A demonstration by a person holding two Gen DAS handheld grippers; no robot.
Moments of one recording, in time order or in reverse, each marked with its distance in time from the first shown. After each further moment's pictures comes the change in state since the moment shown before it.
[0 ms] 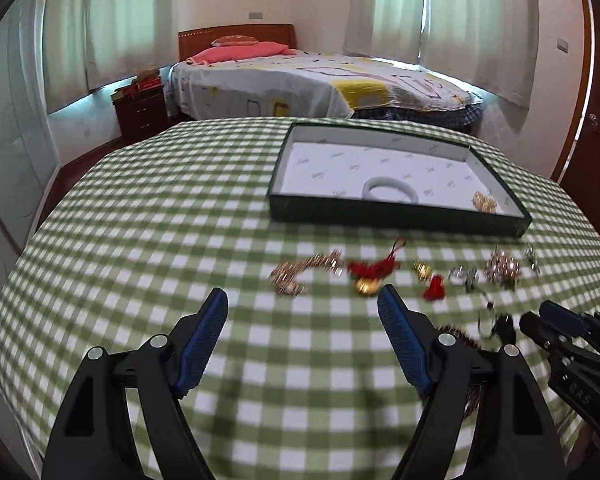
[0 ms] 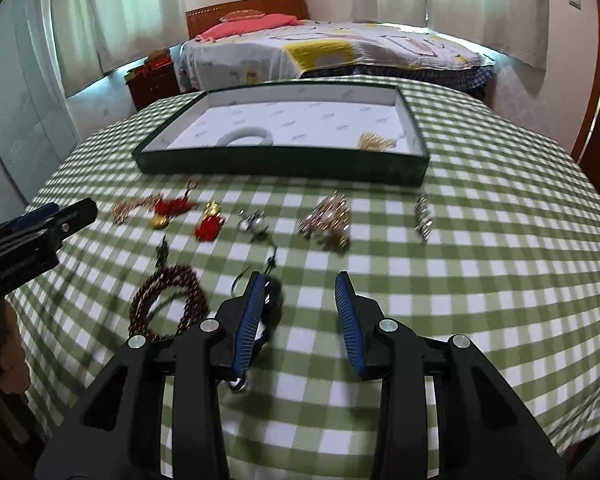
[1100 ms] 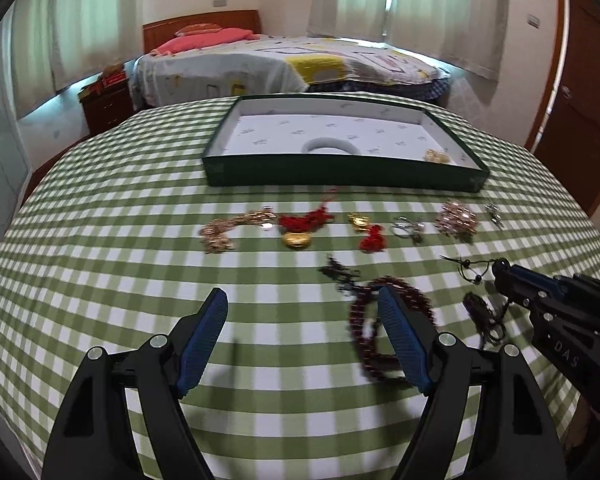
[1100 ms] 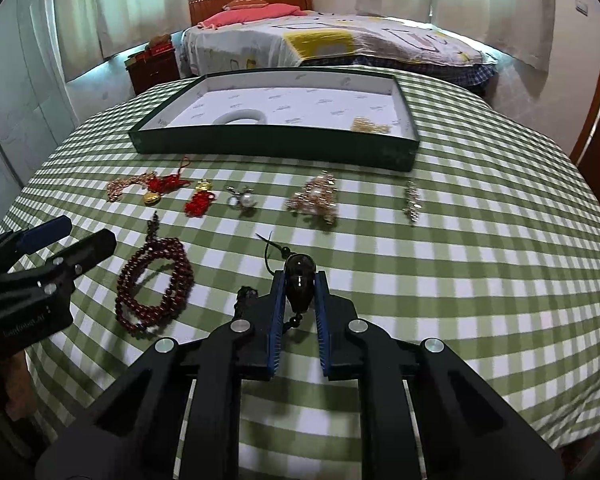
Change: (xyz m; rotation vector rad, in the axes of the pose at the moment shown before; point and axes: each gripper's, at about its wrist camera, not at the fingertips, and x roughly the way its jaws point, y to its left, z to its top) left arm 0.000 -0.044 -0.027 0.087 0.054 -0.104; right arm -0.008 -0.017 -0.010 -0.007 0.032 -0.028
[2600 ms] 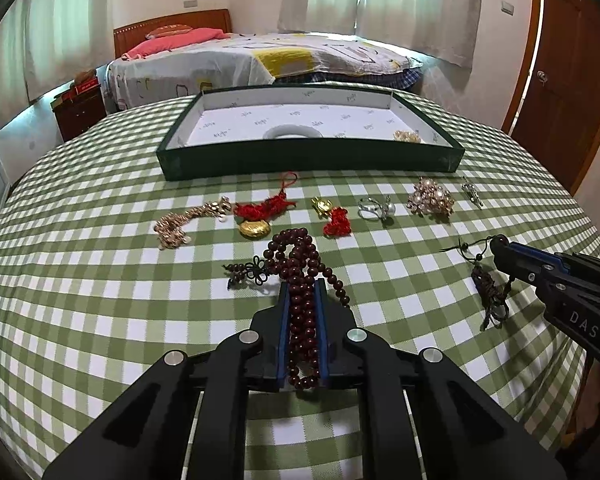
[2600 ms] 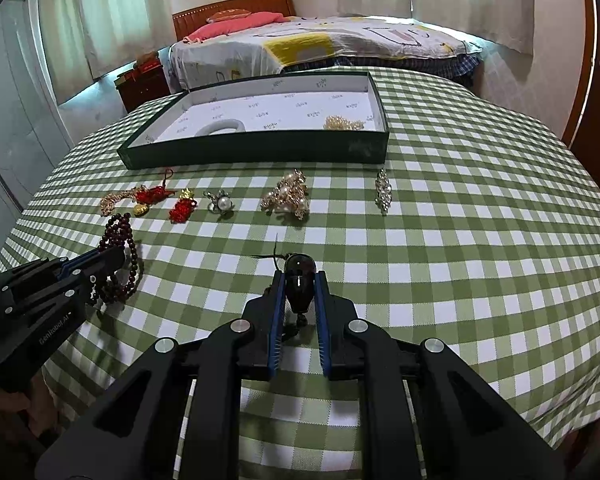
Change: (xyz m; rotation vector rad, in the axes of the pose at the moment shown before) left arm 0.012 -0.009 -0.007 0.050 0.008 -0.072; right arm -0.009 -0.012 -0.003 0.060 -0.032 0.012
